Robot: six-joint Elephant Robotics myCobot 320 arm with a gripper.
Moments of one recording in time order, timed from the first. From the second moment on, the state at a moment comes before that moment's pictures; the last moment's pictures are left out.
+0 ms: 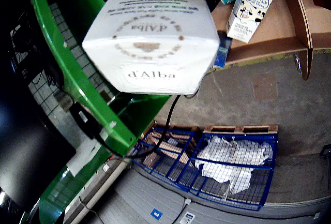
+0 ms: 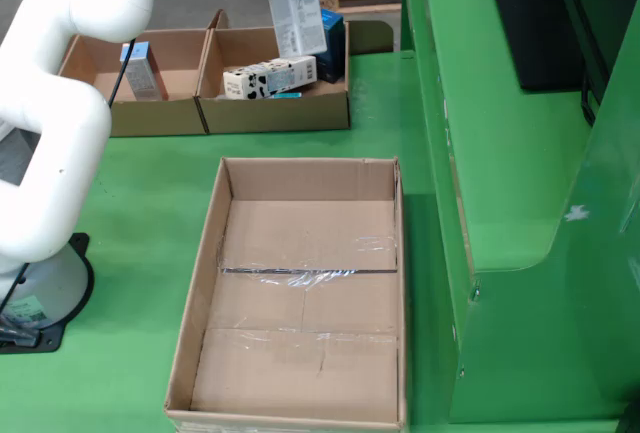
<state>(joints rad) 1.12 -1.05 -0.03 0.32 0.97 -0.25</state>
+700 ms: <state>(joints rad) 1.12 -1.05 -0.03 0.50 0.97 -0.29</state>
